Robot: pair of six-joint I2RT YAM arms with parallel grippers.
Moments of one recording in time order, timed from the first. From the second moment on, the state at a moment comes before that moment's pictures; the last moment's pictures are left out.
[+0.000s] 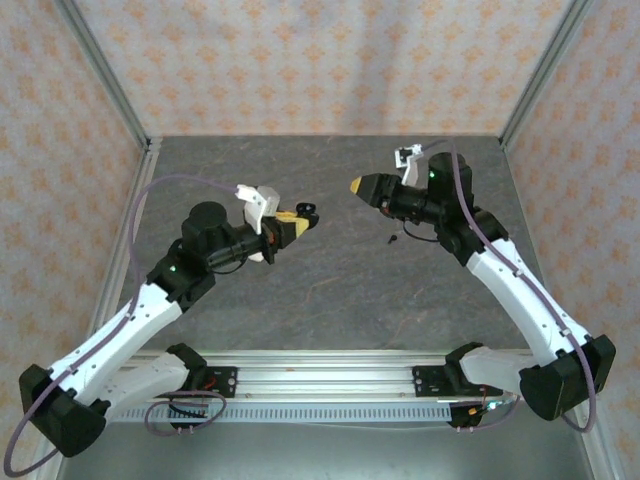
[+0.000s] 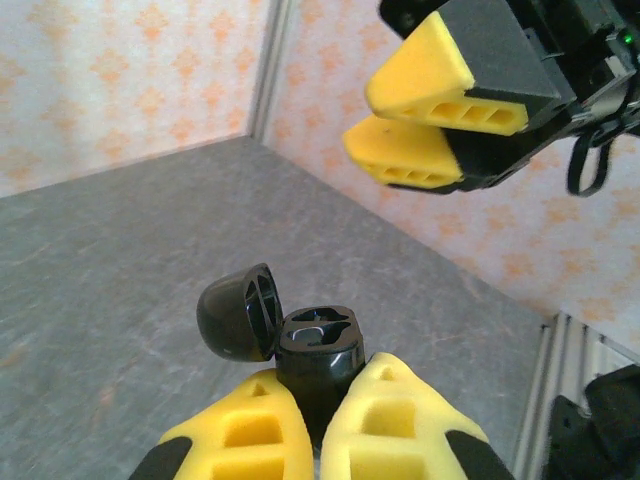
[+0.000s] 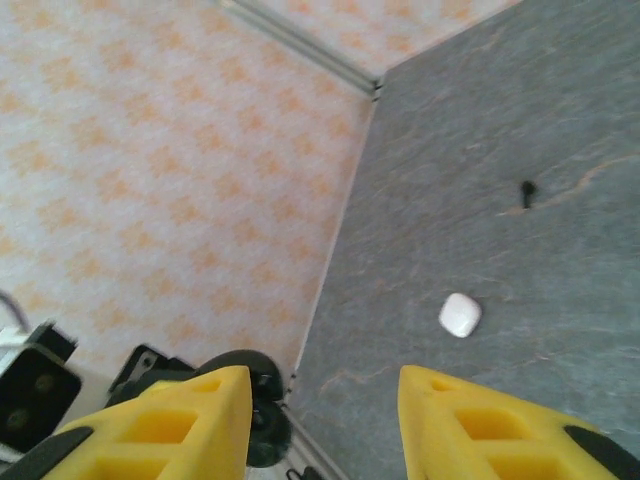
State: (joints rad) left arm -0.53 0.93 0.85 -0.11 0.39 -0.20; right arm 0.42 1.17 1.18 -0.36 -0.55 0.84
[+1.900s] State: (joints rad) left arm -0.52 0.65 0.70 -0.37 0.28 -0.12; right arm 0.80 2.74 2.56 -0.76 0.21 0.70
